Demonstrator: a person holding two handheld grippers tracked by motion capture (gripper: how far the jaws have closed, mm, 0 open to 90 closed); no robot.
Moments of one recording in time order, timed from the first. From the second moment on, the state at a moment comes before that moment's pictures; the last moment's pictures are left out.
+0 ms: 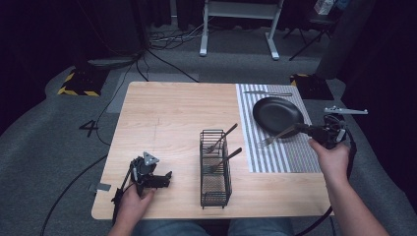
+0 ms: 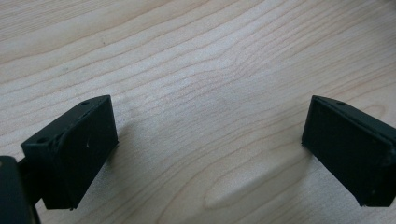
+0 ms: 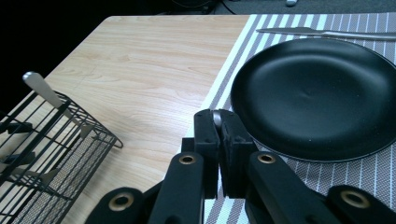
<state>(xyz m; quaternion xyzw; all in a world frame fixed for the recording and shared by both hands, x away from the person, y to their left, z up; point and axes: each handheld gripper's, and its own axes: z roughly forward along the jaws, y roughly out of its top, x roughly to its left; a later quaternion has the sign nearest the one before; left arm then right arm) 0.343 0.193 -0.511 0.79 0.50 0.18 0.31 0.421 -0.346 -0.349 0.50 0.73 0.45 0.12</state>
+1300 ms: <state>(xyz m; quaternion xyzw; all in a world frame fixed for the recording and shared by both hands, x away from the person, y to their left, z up) 0.343 0.193 -0.511 0.79 0.50 0.18 0.31 0.443 -0.362 -0.372 0.55 0.71 0.44 0.09</state>
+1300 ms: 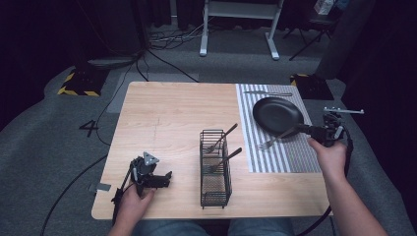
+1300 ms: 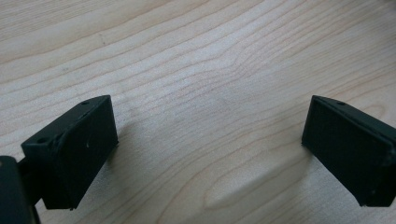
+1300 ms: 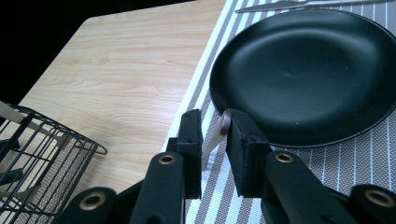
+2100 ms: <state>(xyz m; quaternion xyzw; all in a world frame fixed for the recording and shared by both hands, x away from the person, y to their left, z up) 0.344 0.193 -0.511 0.79 0.50 0.18 0.31 0.463 -0.373 -0.380 0.56 0.71 0.40 0.09</state>
